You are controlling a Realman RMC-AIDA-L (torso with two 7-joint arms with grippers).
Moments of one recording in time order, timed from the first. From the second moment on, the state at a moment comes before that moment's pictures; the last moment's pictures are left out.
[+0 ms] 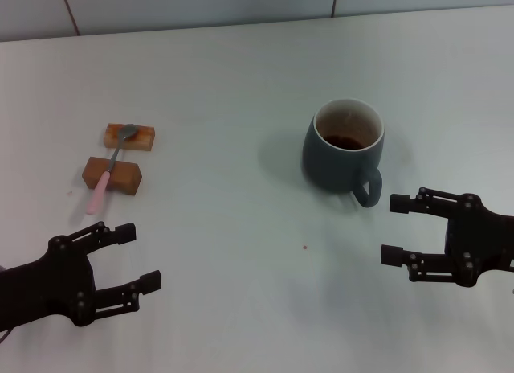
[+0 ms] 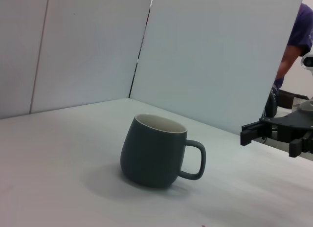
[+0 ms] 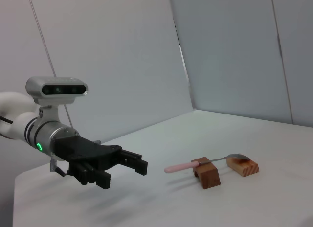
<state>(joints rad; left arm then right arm) -0.19 -2.05 0.83 0.61 1.79 1.68 -1.12 0.39 2.05 -0.50 -0.53 -2.11 -1.79 1.07</state>
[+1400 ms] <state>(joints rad) -0.20 -2.05 0.83 0.61 1.79 1.68 -1.12 0.40 2.04 -0.46 -0.53 -2.05 -1.77 1.14</state>
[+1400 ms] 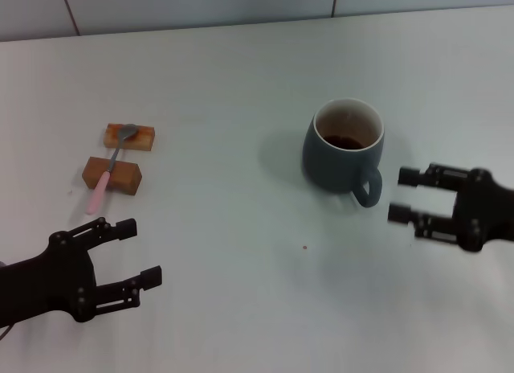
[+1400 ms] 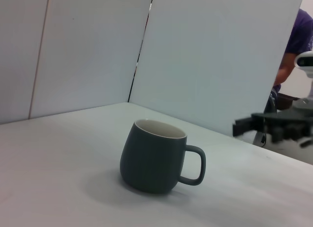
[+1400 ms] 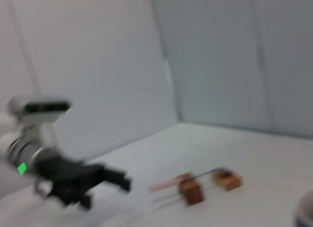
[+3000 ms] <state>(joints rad) -0.20 -2.05 0.79 0.62 1.79 1.70 -1.15 0.48 2.09 -0.71 -0.53 -1.84 -1.12 0.80</state>
